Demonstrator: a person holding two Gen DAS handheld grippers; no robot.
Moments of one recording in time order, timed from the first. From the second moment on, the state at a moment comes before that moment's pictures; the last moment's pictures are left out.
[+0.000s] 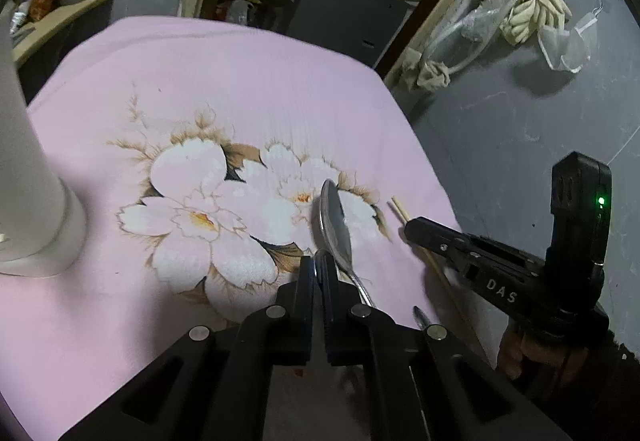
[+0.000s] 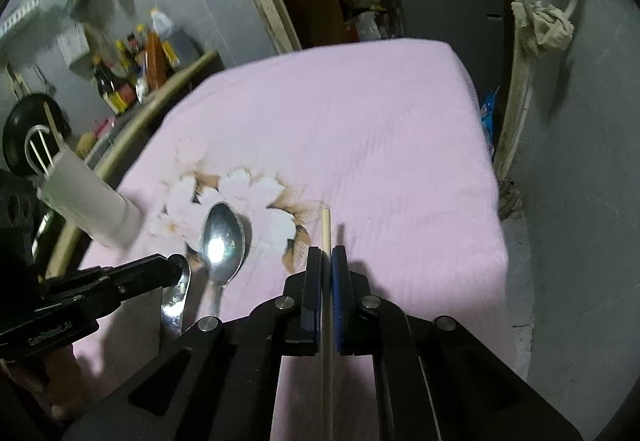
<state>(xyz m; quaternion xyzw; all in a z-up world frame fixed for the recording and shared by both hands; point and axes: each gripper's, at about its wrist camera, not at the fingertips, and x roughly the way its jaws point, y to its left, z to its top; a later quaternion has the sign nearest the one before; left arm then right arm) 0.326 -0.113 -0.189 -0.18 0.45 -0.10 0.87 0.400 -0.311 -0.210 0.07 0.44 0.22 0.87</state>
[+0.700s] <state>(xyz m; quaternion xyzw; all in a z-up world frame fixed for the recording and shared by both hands) 0.253 -0.077 -0.060 -0.12 0.27 -0.02 0.96 0.336 -0.293 -0.101 0.17 0.22 0.30 0.91</state>
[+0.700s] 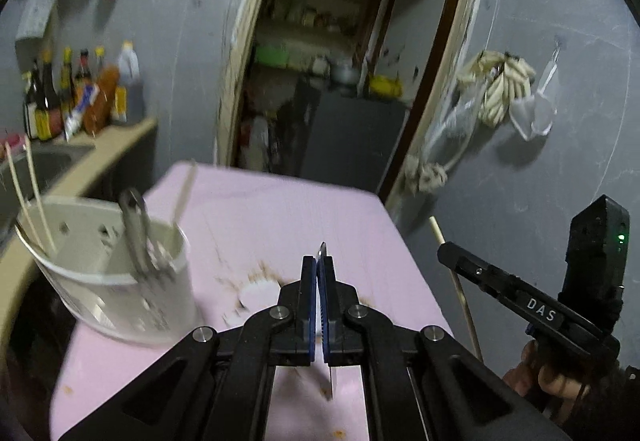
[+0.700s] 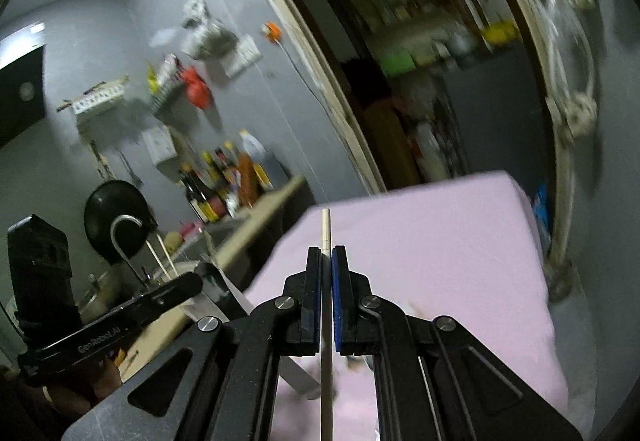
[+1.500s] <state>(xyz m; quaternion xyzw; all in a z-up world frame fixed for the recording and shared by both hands) 0.208 0.068 0.065 -0.15 0.17 0.01 0.97 0.325 -0.133 0.023 0.22 0.06 0.36 0.90</state>
